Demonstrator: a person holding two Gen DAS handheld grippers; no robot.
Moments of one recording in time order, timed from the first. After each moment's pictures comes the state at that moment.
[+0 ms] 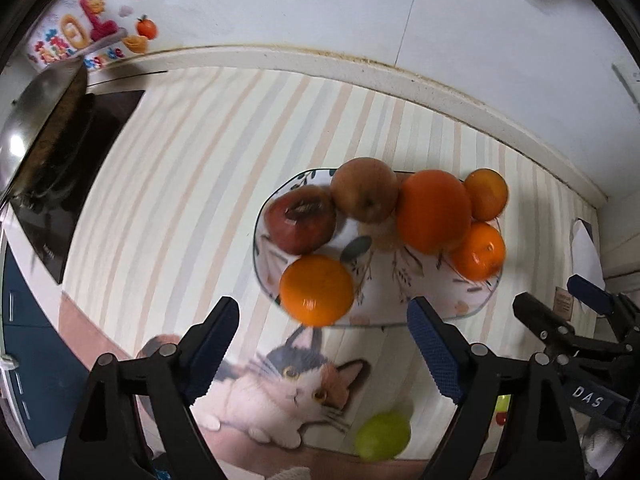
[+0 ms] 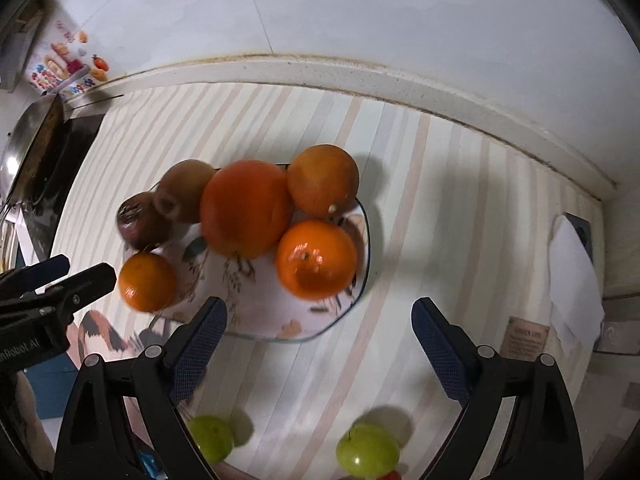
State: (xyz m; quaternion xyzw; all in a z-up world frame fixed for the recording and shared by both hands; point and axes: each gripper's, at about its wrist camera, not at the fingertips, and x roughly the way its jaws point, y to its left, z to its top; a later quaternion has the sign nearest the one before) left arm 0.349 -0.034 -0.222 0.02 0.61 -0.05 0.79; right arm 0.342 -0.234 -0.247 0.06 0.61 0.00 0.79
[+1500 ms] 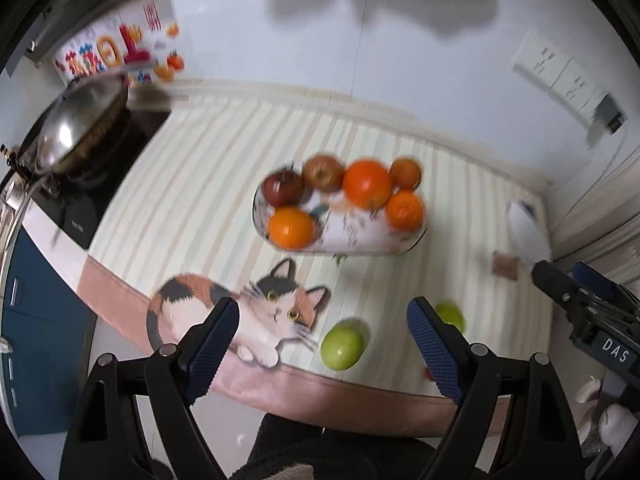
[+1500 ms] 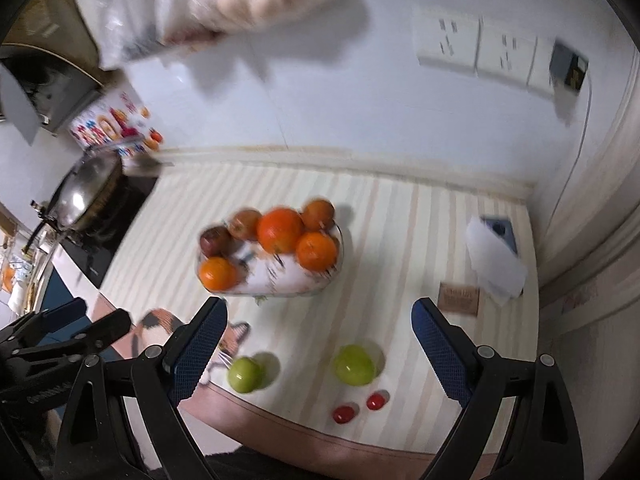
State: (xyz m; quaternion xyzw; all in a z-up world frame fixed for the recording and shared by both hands) left arm 0.229 -0.050 -0.144 0.02 0.57 -0.06 0.82; right arm 0.198 -0.271 -0.103 0.09 0.52 -0.02 0.85
